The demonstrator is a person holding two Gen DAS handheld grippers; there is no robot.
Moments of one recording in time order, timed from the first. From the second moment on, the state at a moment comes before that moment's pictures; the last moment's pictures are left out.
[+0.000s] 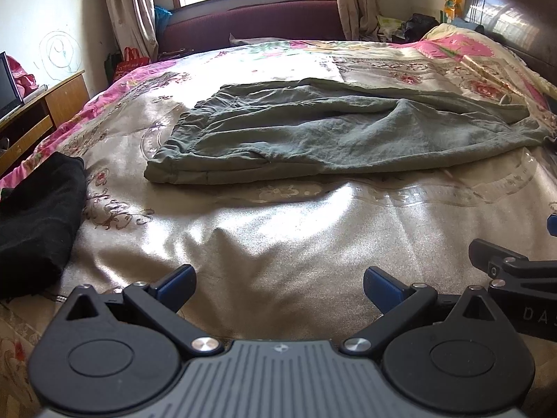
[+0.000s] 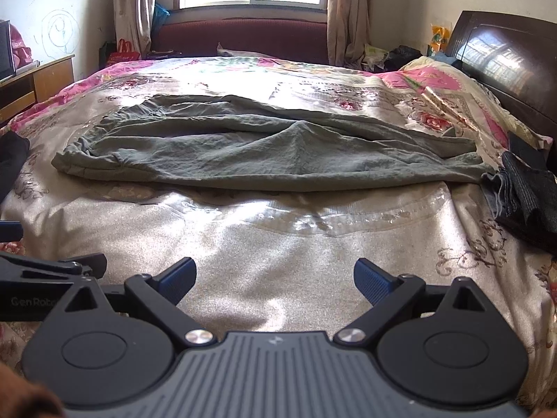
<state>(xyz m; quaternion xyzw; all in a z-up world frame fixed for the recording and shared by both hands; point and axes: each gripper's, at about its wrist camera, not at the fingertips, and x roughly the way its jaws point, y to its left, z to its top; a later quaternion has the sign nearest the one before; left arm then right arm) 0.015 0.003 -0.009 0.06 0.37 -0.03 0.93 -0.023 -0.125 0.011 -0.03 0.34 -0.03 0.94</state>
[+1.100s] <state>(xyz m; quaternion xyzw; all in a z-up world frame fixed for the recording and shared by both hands) 0.127 0.075 -0.015 0.13 0.30 -0.02 0.94 0.095 -0.070 -0.002 -0.20 0.30 0.11 0.93</state>
